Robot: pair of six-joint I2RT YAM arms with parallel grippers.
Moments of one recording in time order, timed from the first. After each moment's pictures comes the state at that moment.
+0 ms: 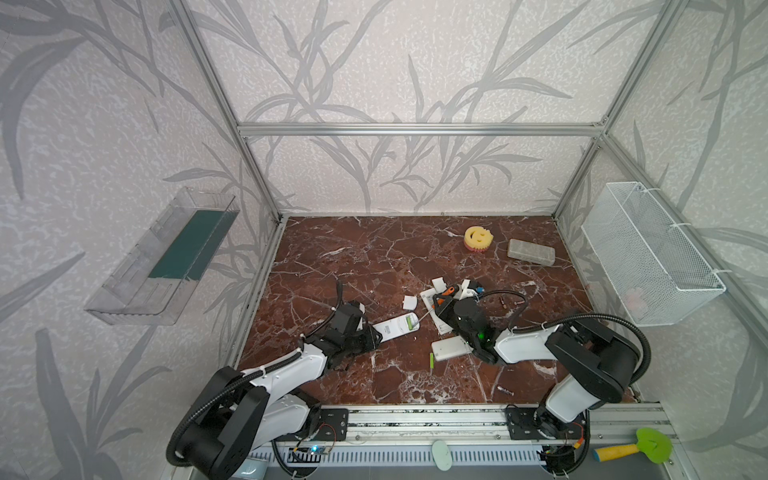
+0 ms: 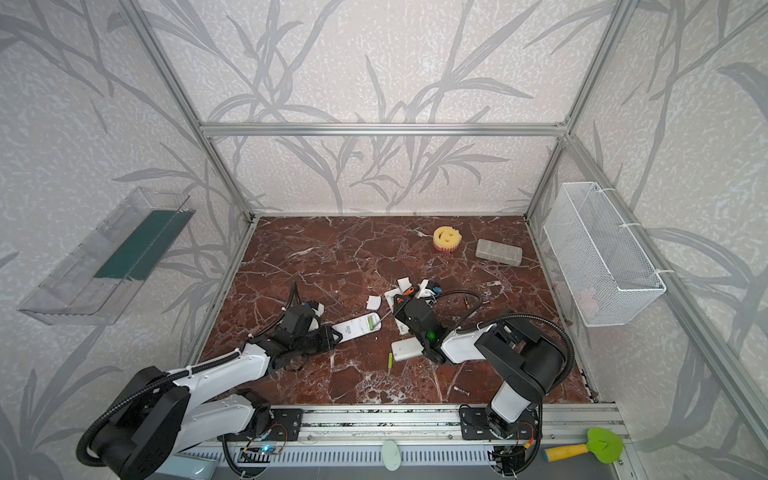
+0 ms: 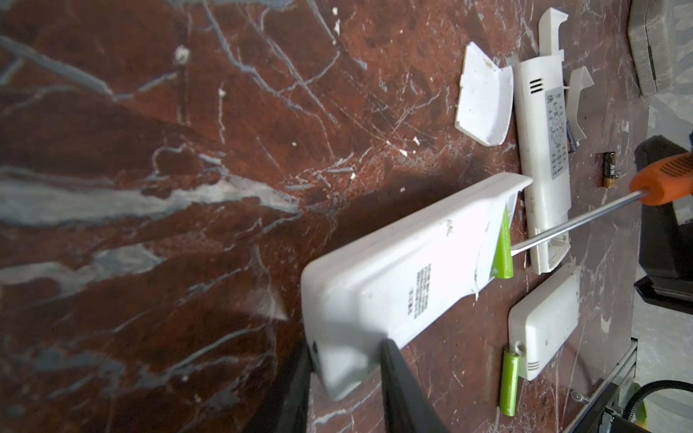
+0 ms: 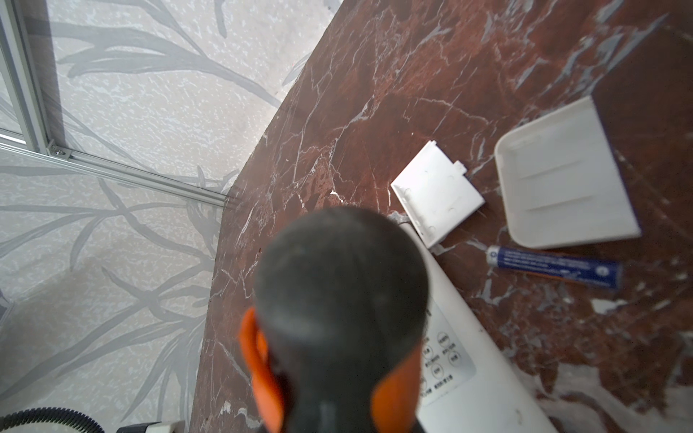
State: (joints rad) left arm -0.49 1.18 0.33 -0.04 0.22 -0.75; right arm 0.80 1.63 0.48 0.74 0.28 1.18
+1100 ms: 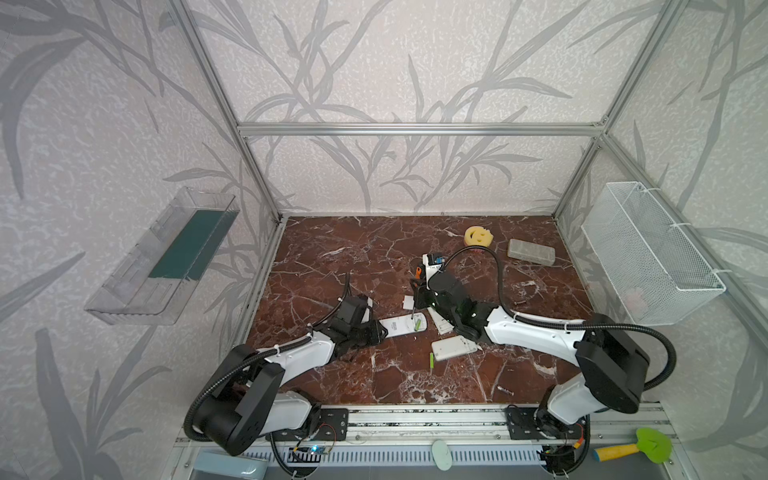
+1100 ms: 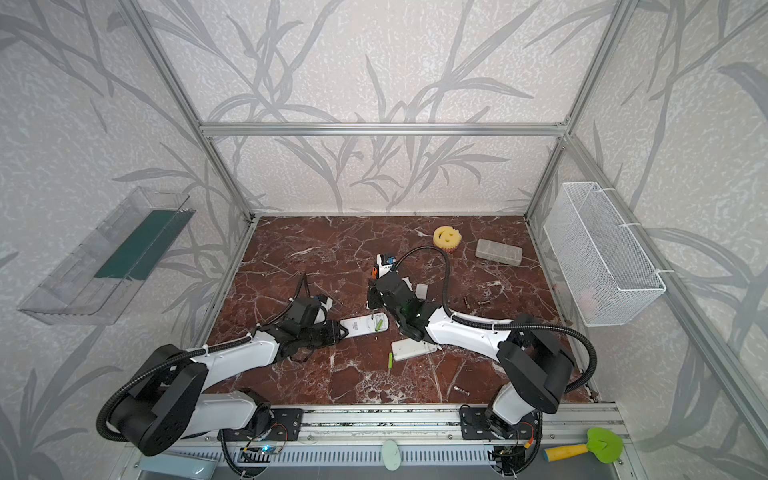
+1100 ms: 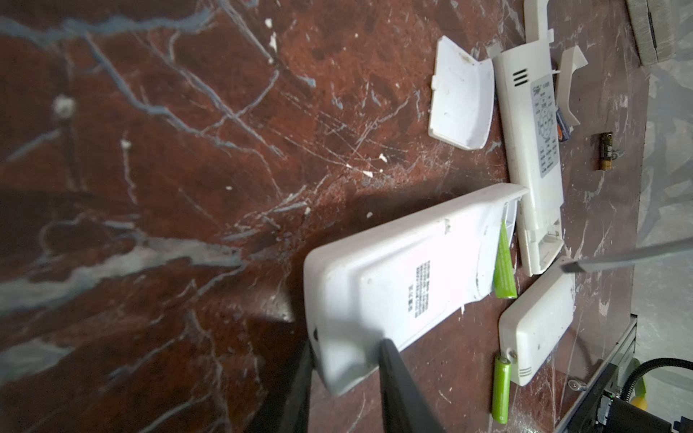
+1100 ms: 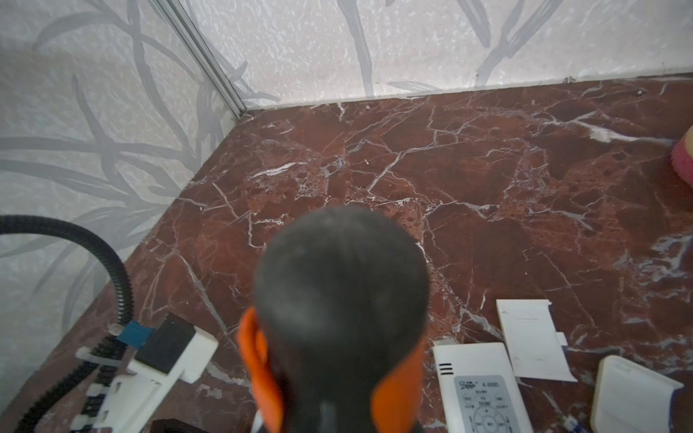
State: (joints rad) left arm -0.48 1.31 0.41 -0.02 0.28 -0.68; right arm 0.89 1.58 0.92 0.20 0.29 0.49
